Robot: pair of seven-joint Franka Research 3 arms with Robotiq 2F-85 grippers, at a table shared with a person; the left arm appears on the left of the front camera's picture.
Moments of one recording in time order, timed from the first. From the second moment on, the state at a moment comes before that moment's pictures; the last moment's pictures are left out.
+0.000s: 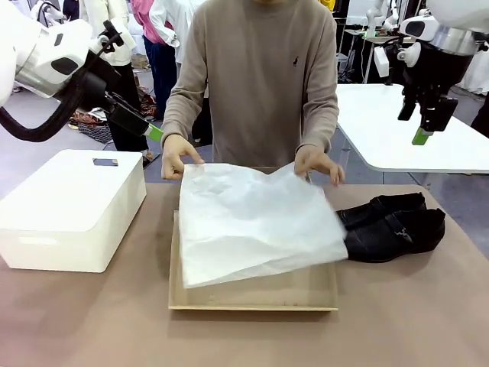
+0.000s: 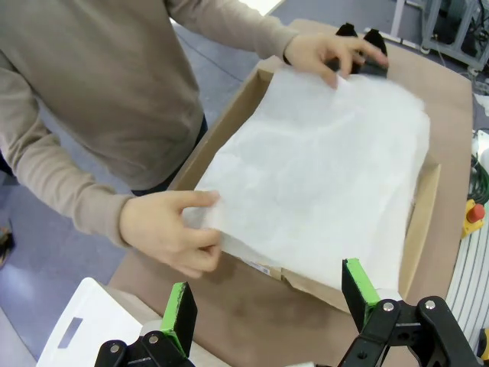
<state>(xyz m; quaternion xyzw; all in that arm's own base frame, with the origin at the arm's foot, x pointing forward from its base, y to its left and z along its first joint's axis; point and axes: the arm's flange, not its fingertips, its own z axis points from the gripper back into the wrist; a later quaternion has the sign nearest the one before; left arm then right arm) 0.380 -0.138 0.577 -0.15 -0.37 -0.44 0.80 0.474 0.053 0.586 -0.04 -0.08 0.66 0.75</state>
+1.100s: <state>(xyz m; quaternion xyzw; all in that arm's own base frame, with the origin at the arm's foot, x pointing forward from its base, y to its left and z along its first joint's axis) 0.380 -0.138 0.577 -0.15 -0.37 -0.44 0.80 0.561 -0.013 0.483 -0.06 -0.06 0.66 0.75</state>
